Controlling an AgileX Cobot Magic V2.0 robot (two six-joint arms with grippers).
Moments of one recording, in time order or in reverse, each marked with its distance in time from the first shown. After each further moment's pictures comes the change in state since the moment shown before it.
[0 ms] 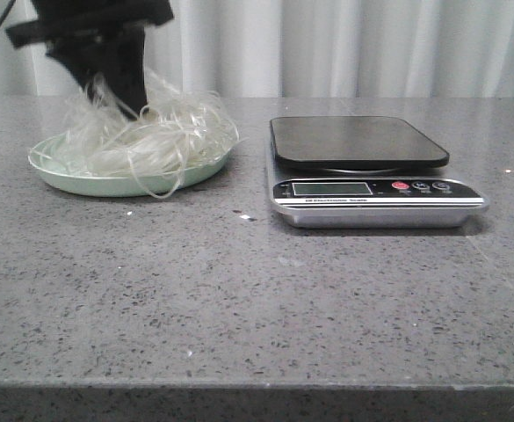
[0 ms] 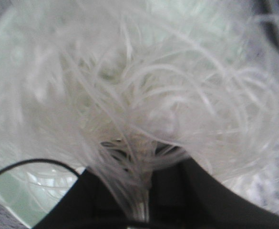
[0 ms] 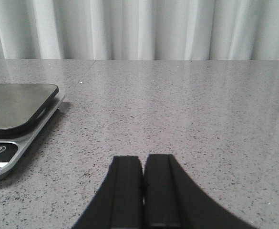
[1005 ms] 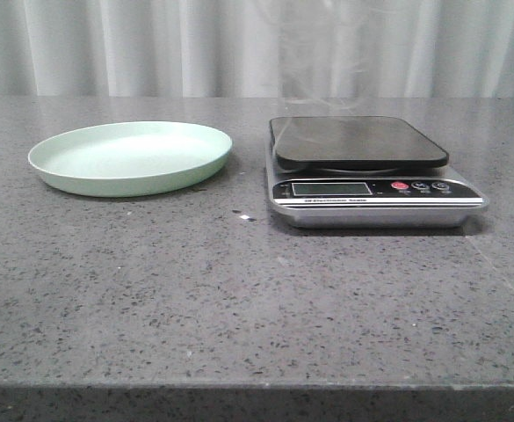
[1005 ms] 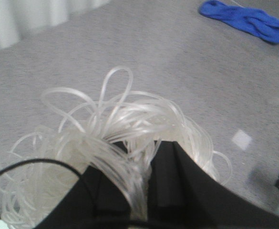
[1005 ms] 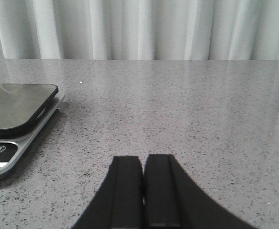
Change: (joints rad) left arm -0.293 0.010 -0.666 -0.121 0.023 -0.045; right arm 0.000 0.000 0.000 0.000 0.000 0.000
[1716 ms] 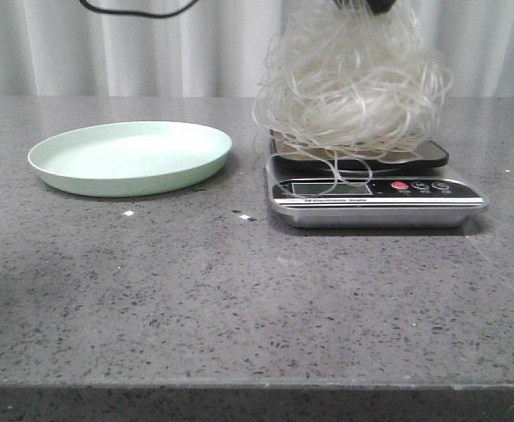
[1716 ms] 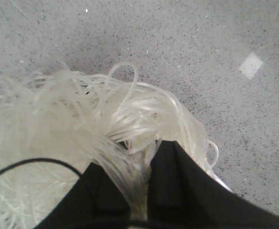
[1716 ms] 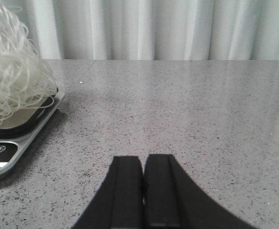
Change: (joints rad) left arm -0.044 0.294 0.004 0.048 0.016 0.000; right arm 0.000 0.000 0.000 0.000 0.000 0.000
